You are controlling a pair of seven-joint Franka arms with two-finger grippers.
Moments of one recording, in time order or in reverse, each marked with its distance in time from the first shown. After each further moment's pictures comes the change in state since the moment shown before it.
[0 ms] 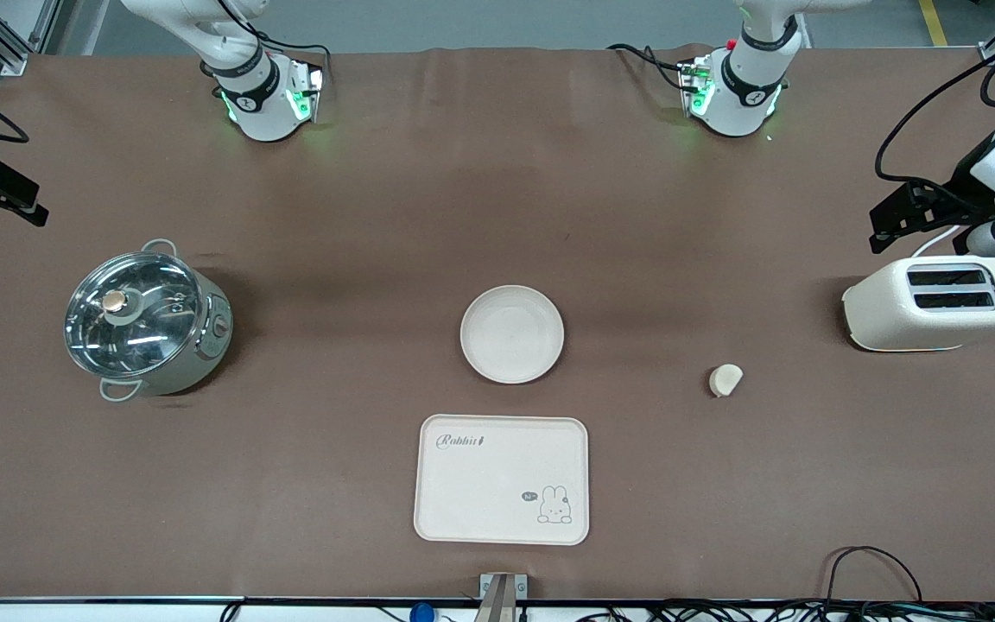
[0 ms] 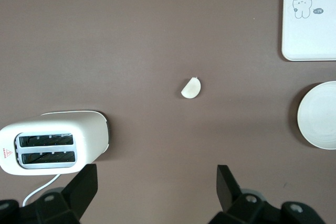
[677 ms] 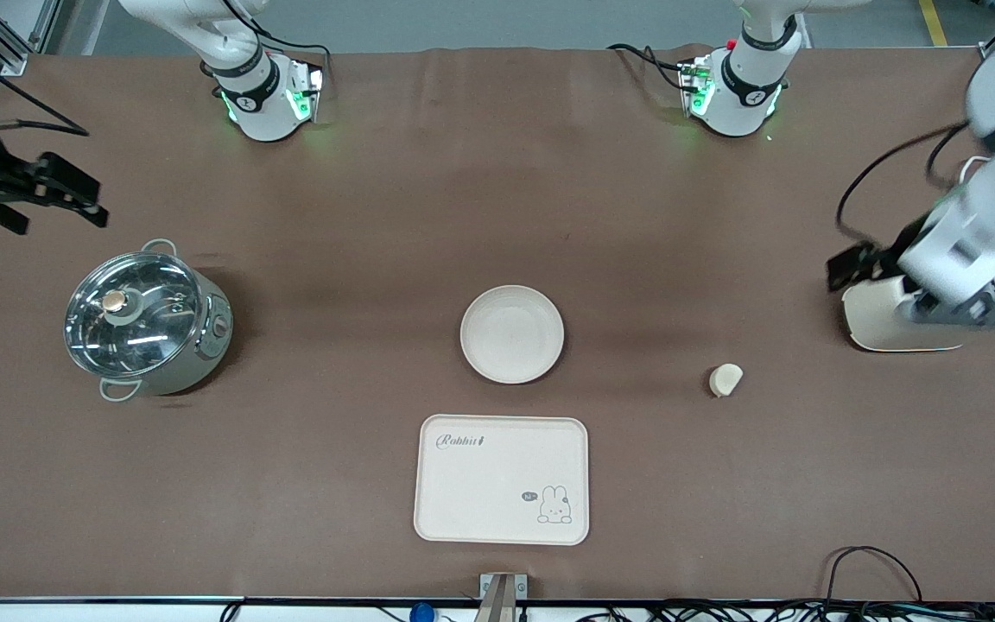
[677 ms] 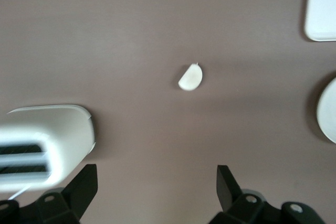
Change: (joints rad) left arm -0.007 0.218 -0.005 -0.041 -0.002 0.104 0.001; right arm 0.099 0.024 0.013 -0.013 0.087 0.042 0.003
